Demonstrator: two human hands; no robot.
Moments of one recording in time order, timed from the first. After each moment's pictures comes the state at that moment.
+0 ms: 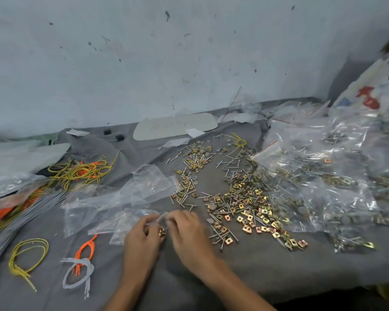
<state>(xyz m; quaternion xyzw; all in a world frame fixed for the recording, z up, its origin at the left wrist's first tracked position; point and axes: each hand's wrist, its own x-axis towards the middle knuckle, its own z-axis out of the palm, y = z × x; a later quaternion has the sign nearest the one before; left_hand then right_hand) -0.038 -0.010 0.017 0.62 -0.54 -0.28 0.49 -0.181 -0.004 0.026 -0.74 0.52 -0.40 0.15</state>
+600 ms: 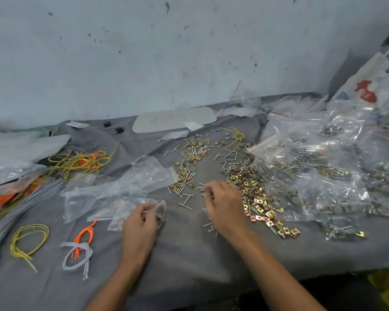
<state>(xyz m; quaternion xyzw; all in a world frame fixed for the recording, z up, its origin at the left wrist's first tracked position) -0.042 -0.008 0.019 0.64 -0.55 -0.24 0.48 -0.262 -0.020 0.033 -0.69 0.60 -0.40 0.03</state>
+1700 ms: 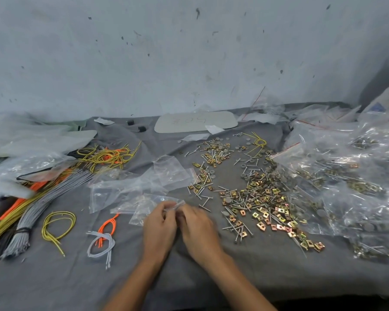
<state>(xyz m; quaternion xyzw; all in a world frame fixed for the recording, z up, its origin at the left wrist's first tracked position) -0.045 -0.001 0.028 0.64 -0.54 -0.25 0.49 -0.165 0.002 0.019 -0.75 0.52 -0.38 0.16</state>
